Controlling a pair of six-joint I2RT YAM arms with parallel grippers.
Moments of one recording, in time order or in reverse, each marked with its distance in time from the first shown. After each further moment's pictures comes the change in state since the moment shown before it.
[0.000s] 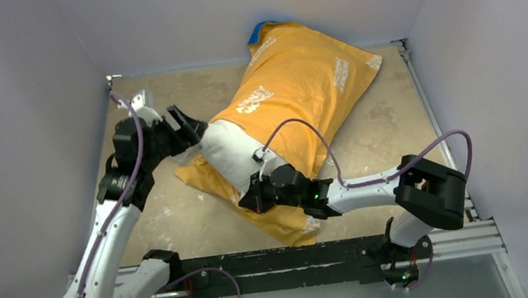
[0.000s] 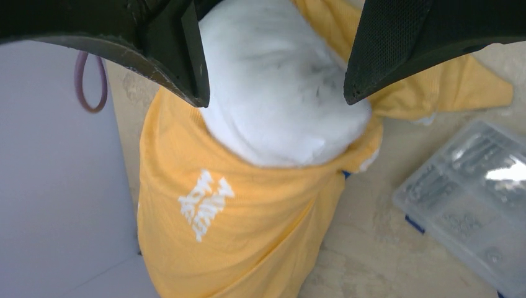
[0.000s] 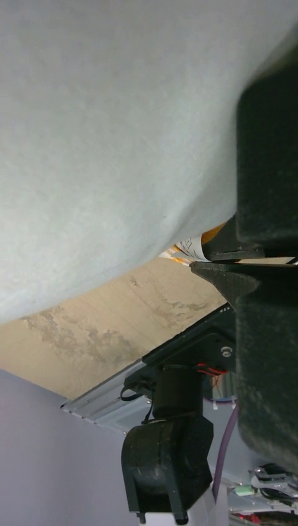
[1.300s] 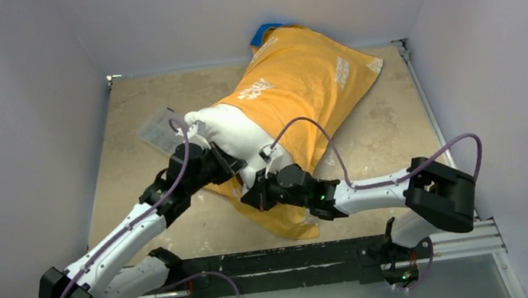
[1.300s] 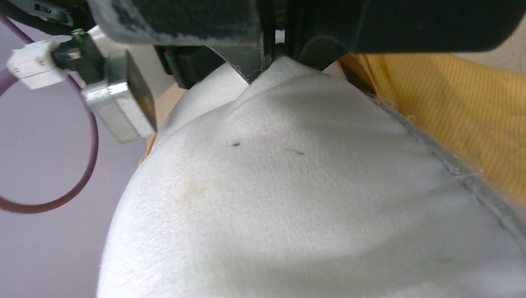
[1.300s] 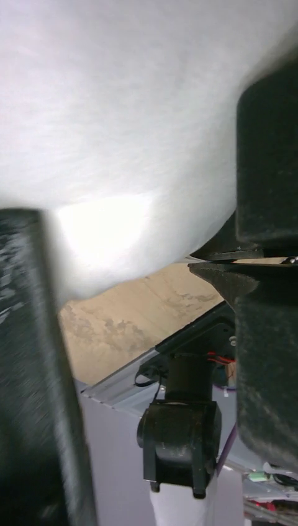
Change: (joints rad) left arm -0.388 -0.039 -0.417 0.266 -0.083 -0.335; right arm -0.003 -0.042 -0.028 0.039 0.020 0.011
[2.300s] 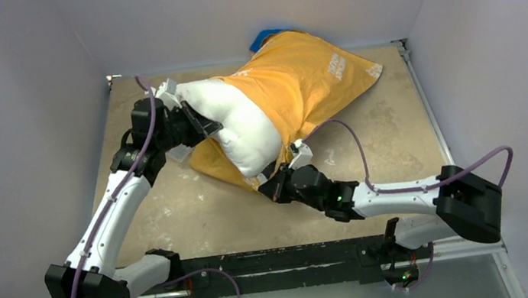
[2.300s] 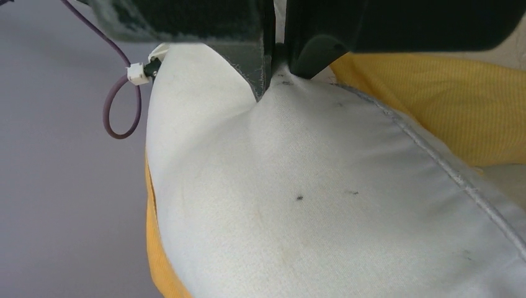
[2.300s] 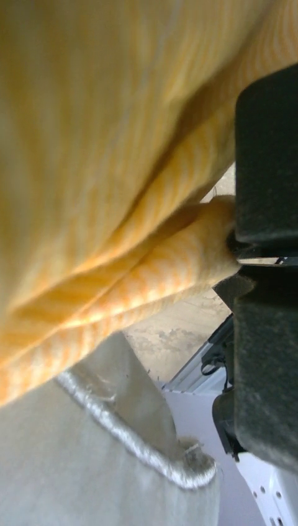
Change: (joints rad) left arm 0.338 0.184 0.449 -0.259 0.271 0.185; right arm -0.020 -0.161 -0.084 -0.153 0.233 0.295
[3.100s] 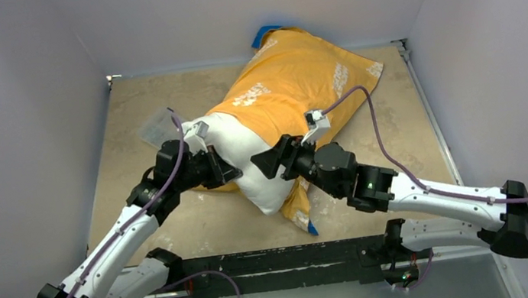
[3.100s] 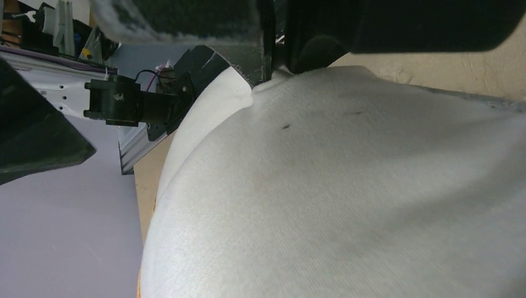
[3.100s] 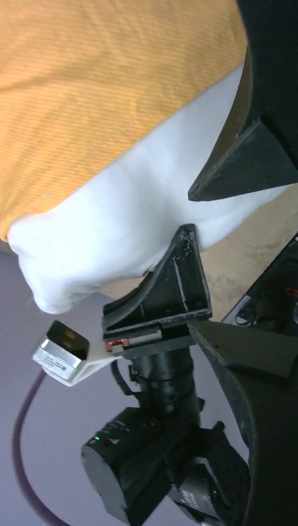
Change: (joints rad) left arm -0.223 -0.211 -0.351 0.056 0.033 0.048; right arm 0.020 -0.312 0.250 -0.304 0.119 -0.213
